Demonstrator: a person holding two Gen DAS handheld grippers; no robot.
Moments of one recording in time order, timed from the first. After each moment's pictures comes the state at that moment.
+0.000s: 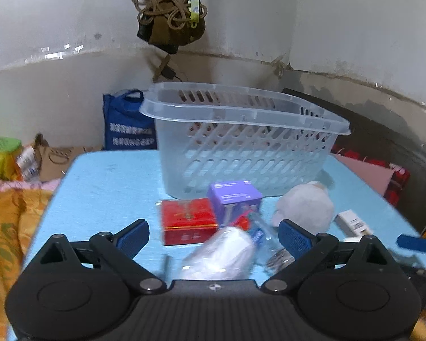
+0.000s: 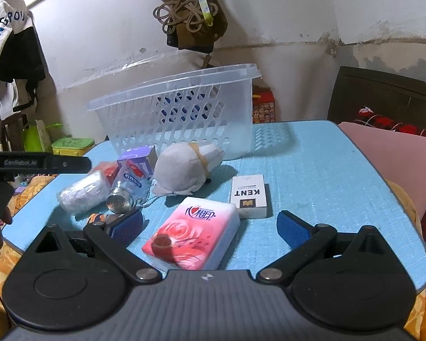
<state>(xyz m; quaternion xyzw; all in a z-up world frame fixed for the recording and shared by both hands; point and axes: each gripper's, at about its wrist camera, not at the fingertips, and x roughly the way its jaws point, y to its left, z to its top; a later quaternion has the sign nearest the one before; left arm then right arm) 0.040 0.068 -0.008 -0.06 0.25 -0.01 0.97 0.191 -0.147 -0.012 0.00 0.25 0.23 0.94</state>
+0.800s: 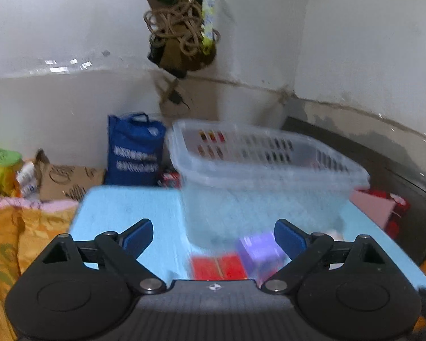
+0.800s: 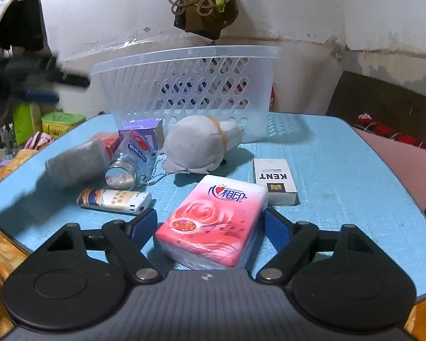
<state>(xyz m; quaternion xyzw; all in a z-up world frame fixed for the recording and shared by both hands) 0.071 0.115 0.022 -0.09 0.20 -0.01 0.98 0.186 -0.107 -0.034 -0.06 0.25 0.21 0.94</state>
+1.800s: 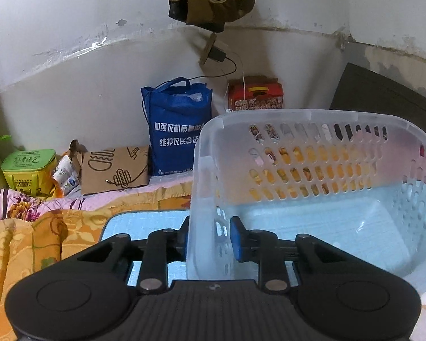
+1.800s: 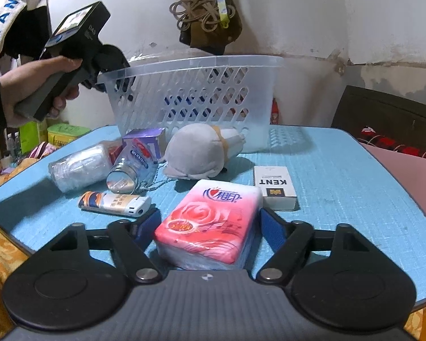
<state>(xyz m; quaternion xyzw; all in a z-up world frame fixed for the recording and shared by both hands) 0.223 0.116 0.035 -0.02 0.33 0.10 0.94 0.184 -0.115 -0.041 -0.04 0.21 0.23 0.95</state>
